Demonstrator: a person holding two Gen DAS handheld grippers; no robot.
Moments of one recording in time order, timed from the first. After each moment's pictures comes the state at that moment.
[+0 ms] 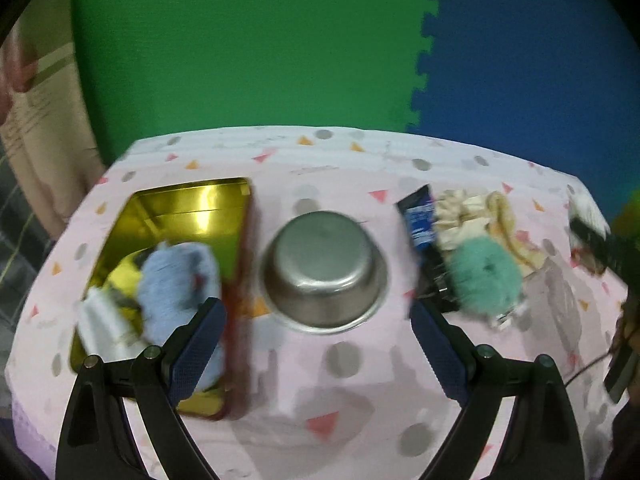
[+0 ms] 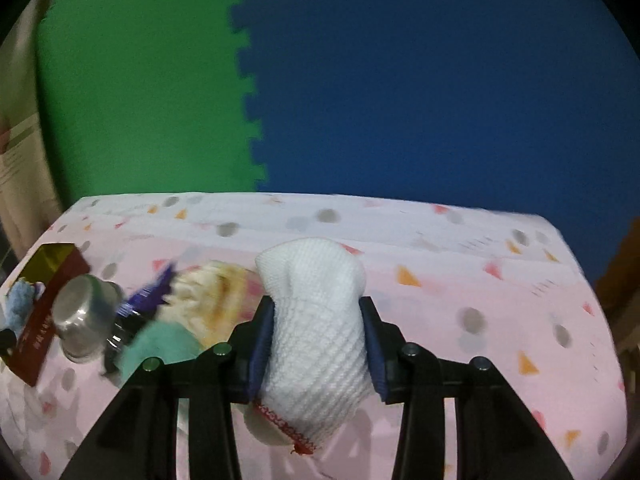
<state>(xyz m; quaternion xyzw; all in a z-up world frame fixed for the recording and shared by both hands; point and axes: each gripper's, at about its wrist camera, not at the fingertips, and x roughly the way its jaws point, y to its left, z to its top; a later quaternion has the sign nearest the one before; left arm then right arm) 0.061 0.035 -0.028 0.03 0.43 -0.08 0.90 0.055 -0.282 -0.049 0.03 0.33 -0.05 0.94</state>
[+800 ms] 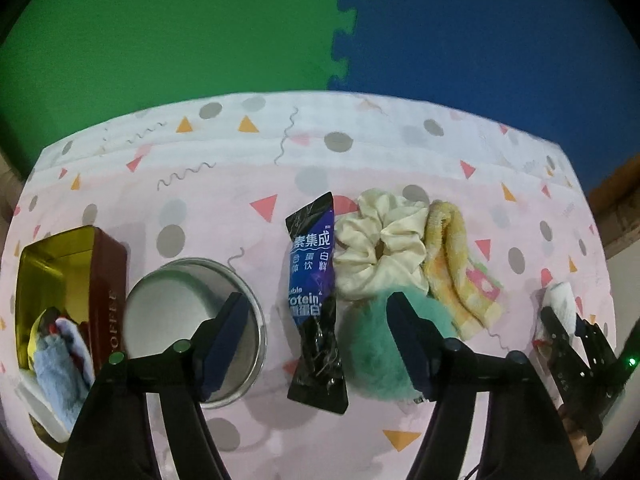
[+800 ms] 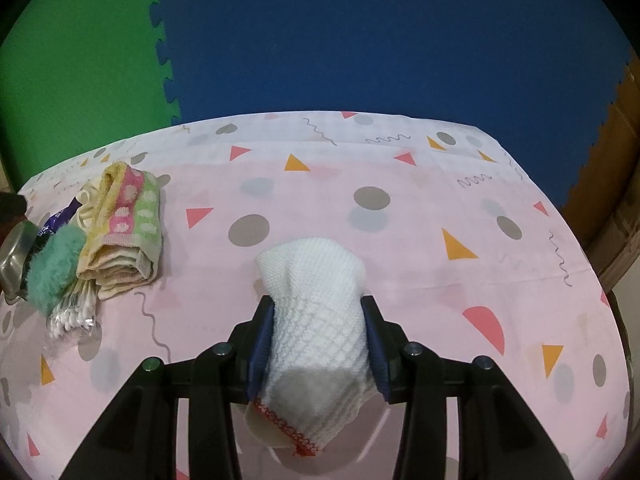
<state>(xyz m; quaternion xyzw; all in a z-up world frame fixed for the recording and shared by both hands) 0.162 -0.073 -0.048 0.05 0.55 -0.14 0.82 0.011 -0.343 -0.117 0.05 0.40 -0.13 0.91</state>
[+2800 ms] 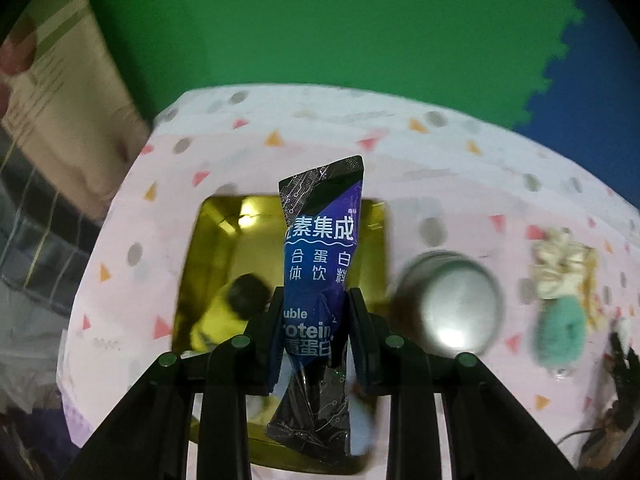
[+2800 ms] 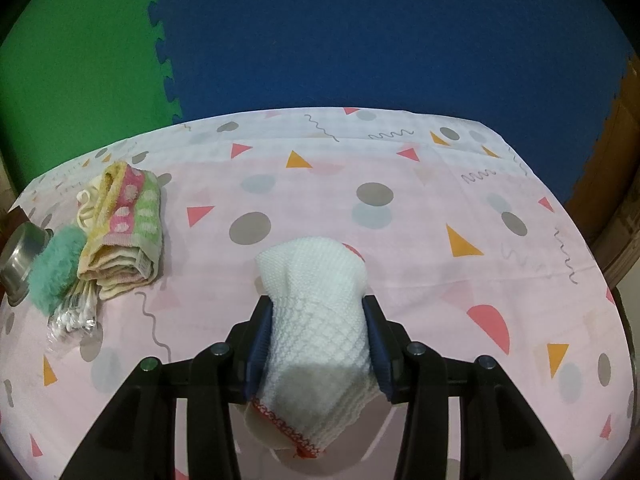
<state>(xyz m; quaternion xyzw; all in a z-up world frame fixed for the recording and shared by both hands) 0.171 0.132 -0.020 0.03 0.55 0.03 0.83 0.012 -0.344 -0.120 0.06 0.40 -0.13 0.91</state>
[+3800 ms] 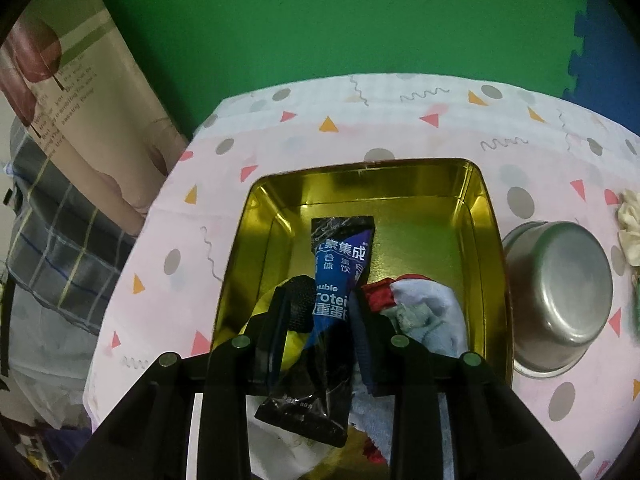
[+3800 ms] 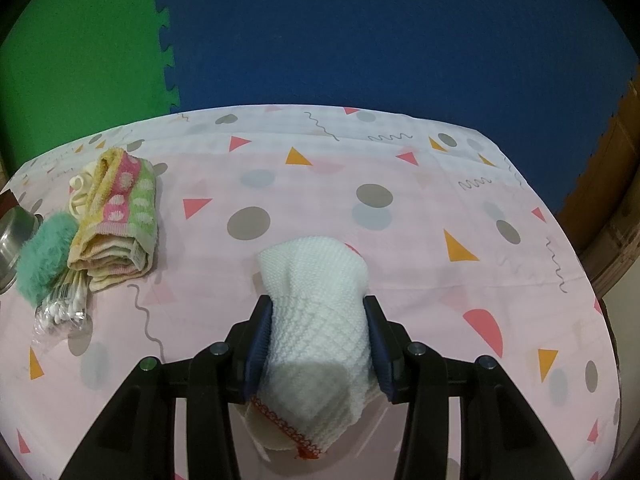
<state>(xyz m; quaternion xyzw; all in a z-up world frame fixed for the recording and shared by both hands) 0.156 0.156 -0.065 0.12 0.50 0.08 0.85 0.015 -0.338 -0.118 0.03 0.41 -0.14 0.90</state>
